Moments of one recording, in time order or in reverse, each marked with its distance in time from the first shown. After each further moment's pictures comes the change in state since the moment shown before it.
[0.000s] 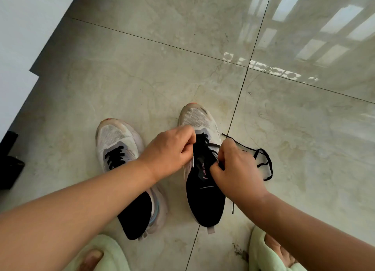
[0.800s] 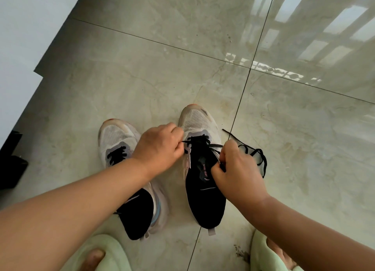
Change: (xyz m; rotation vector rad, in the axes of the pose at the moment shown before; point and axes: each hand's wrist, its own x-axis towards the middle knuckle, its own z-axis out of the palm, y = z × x) left_hand -0.002 -0.014 -0.005 0.369 0.036 -0.038; right_hand -0.003 -0.003 0.000 -0.009 0.018 0.003
